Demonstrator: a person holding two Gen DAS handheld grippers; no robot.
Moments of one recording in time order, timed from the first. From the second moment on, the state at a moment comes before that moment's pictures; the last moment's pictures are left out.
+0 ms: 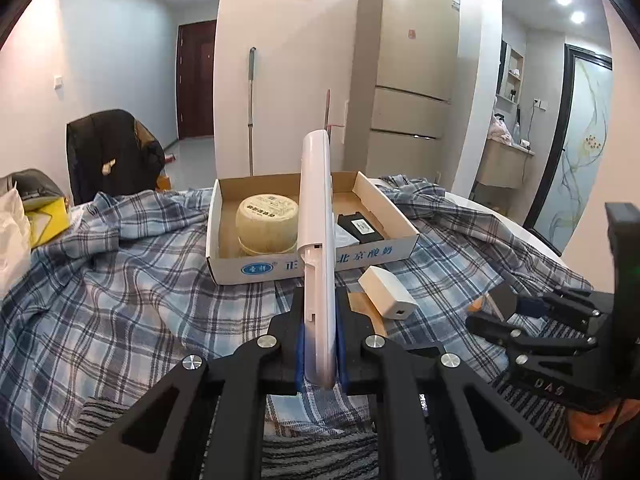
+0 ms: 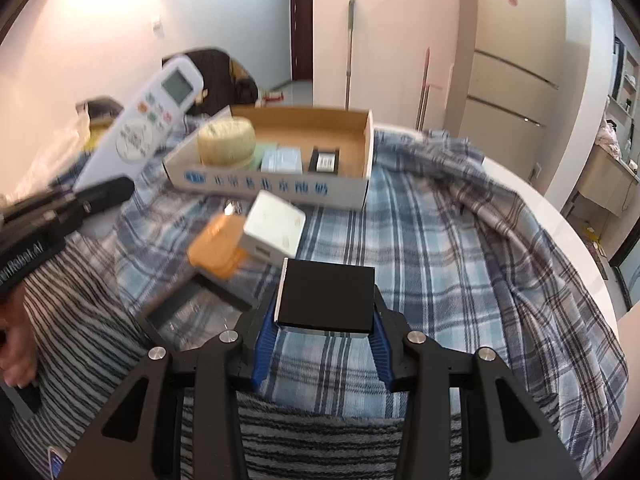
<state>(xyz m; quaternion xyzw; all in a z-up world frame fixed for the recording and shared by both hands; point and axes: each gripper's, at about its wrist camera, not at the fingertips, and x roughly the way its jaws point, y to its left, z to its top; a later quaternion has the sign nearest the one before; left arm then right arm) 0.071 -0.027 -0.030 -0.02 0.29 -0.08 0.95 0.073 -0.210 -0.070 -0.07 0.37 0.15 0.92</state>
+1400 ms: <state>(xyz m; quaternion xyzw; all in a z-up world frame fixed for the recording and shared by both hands) 0.232 0.048 -0.054 -0.12 0.40 -0.02 0.91 0.221 -0.166 -0.001 0.01 0.35 0.13 0.93</state>
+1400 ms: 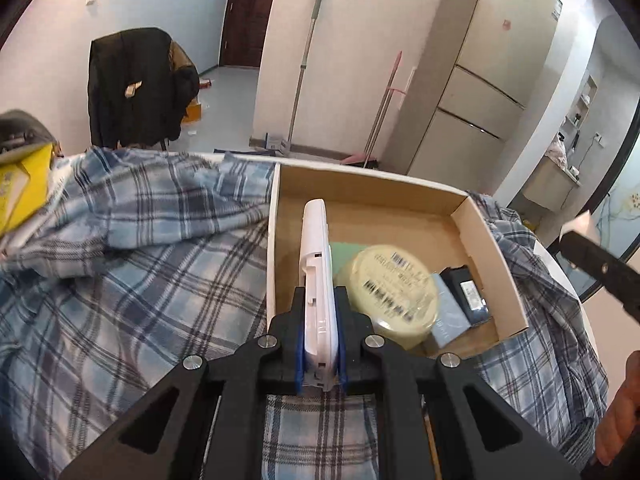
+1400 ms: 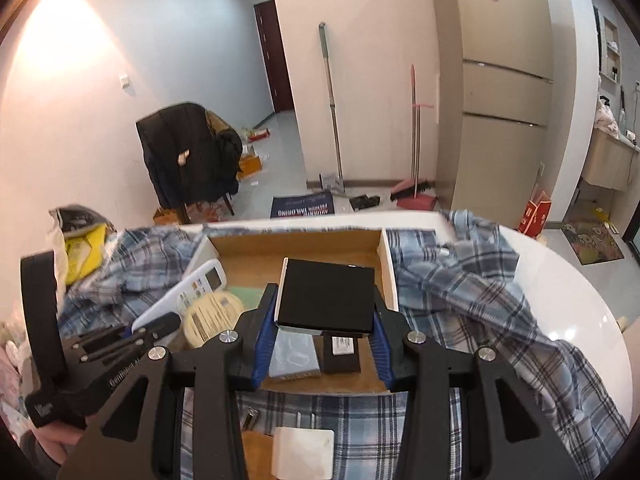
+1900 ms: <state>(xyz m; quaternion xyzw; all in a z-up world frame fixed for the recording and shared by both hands) 0.213 0.045 -0.037 -0.11 0.31 -0.03 0.94 0.233 -0.178 -0.015 0.02 0.36 0.12 0.93</state>
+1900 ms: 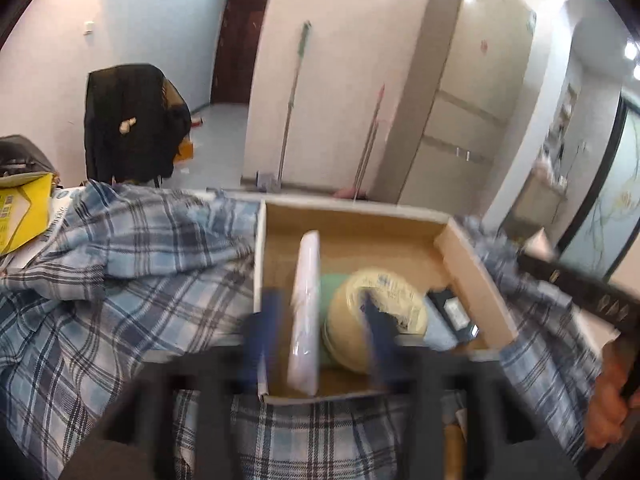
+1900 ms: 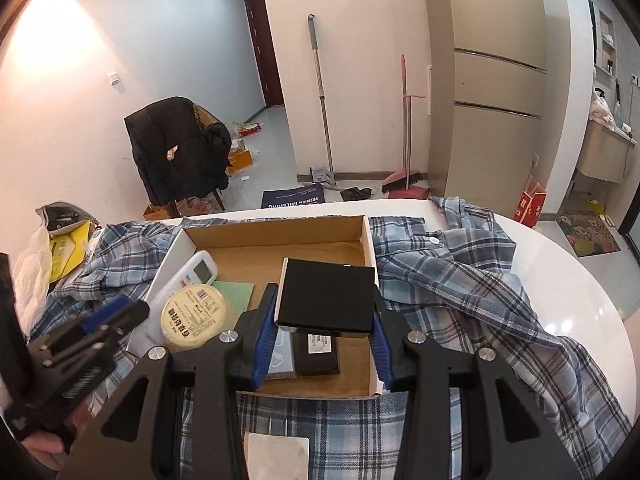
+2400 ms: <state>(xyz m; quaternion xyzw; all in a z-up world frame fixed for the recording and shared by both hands) 0.170 0.046 -0.010 -0.07 0.15 0.01 0.99 0.238 -0.169 -0.030 0.00 0.38 0.16 0.91</state>
